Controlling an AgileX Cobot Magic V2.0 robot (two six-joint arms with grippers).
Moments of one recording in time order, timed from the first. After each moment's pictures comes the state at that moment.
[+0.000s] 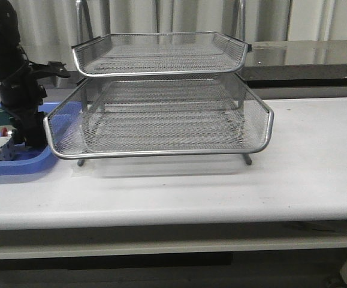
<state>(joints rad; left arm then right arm) -0.06 2.46 -2.19 -0.02 1.14 0.96 0.10 0.69 -0.80 -0.11 1.10 0.16</state>
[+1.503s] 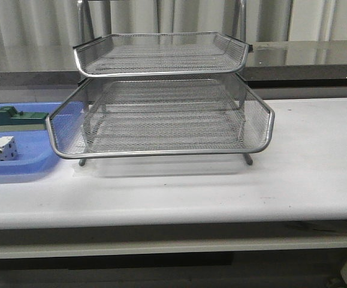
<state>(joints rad) -0.06 1.61 -1.81 -0.13 1.26 0.62 0.10 0.69 -0.80 -0.11 1.10 0.16</state>
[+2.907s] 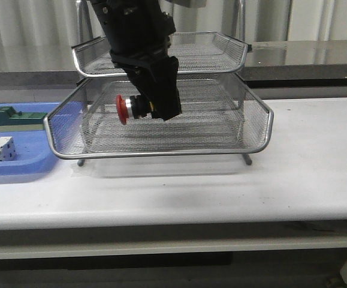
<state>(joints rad) -0.61 1.94 -1.68 -0.13 1.00 0.67 0.10 0.69 -0.80 -0.11 1.10 0.16</state>
